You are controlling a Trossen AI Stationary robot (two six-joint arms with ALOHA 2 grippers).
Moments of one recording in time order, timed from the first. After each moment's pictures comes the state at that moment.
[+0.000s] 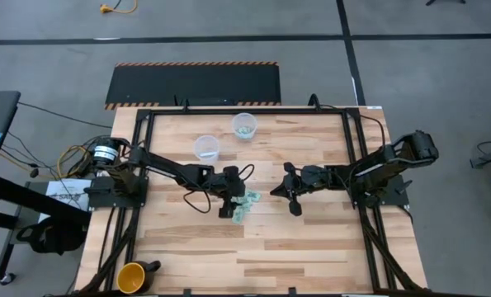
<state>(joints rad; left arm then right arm) -0.08 1.76 0.97 -0.08 -0.01 0.02 0.08 1.49 0.37 0.65 -0.05 0.04</state>
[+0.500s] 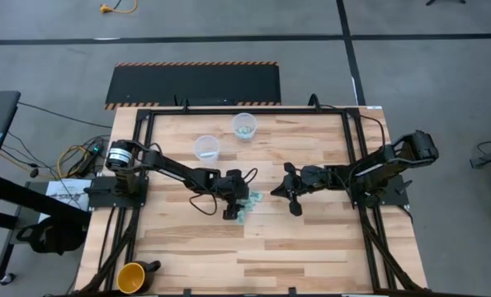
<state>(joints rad) -0.08 1.89 0.99 -0.02 -0.02 0.01 0.08 1.49 0.37 0.63 -0.05 0.04</state>
